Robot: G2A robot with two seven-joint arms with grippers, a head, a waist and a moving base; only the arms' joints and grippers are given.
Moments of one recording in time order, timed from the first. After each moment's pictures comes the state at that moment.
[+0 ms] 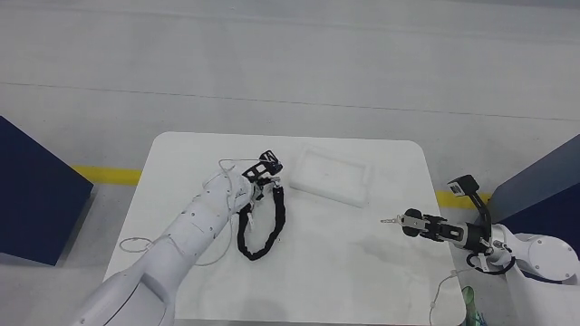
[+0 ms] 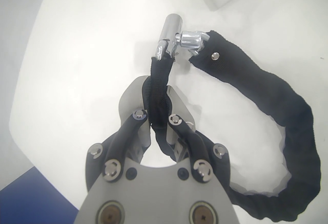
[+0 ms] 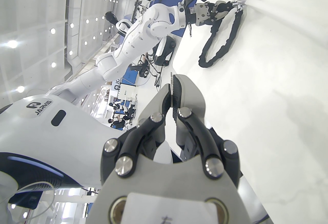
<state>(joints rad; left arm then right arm) 0.51 -1.51 -0.63 -0.59 1.33 -0.30 -0.51 -1.40 -0.95 1.75 -1.49 0.41 -0.44 1.38</state>
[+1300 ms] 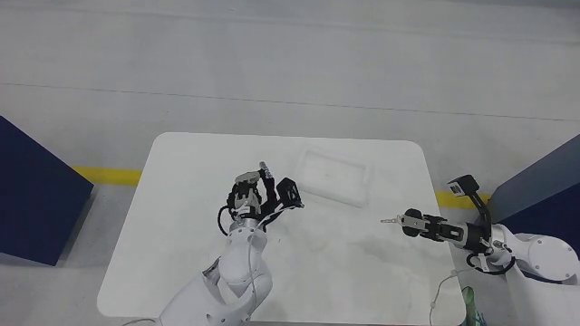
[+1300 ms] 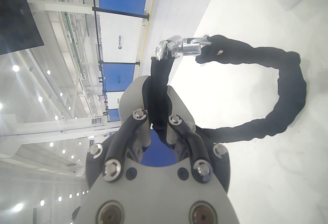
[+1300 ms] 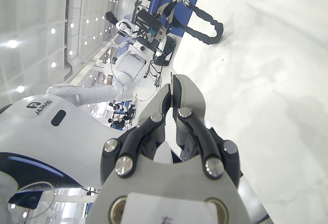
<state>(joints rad) 1.09 -1.32 -0.76 -1.67 2.44 -0.04 -0.90 -1.40 -0.95 1.75 -1.49 0.41 -0.44 1.38</state>
